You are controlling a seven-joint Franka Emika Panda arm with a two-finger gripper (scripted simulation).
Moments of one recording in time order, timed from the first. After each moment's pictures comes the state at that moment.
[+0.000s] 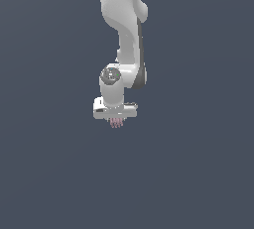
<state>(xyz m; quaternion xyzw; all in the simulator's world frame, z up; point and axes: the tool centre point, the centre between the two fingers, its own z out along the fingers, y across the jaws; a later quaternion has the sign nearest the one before) -0.036 -0.055 0.040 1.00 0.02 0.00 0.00</state>
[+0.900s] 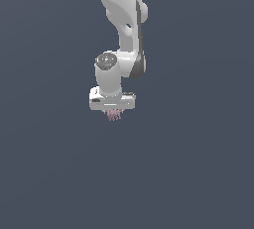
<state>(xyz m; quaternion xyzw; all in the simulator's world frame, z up) -0.053 -0.065 0.086 1.00 0.02 0.00 0.00</state>
